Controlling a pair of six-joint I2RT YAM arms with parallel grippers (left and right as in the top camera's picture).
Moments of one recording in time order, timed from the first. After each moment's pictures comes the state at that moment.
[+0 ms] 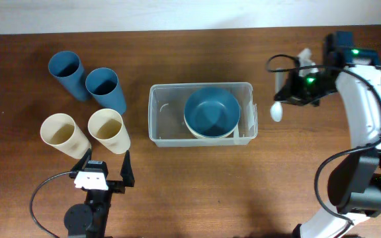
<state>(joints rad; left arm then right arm) 0.03 0.01 0.01 -0.07 0.12 -0.04 -0.13 1.88 1.71 -1.26 -0.53 0.05</state>
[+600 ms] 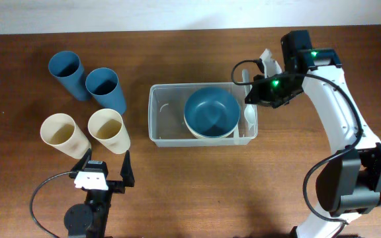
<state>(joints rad) 0.03 0.01 0.01 -0.07 0.12 -0.04 0.06 1.88 1.66 -1.16 -0.51 0.05</state>
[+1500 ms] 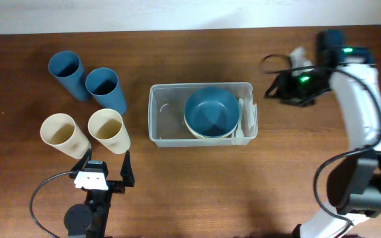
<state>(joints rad) 0.03 0.01 0.01 -0.07 0.12 -0.04 -0.15 1.88 1.74 -1.27 -0.50 0.10</state>
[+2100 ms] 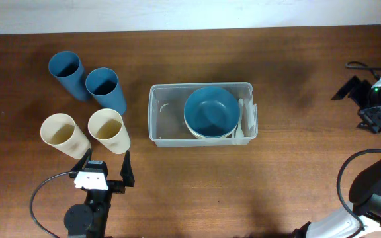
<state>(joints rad) 0.03 0.01 0.01 -0.07 0.12 -0.04 -0.52 1.87 1.75 -1.32 -0.25 0.31</state>
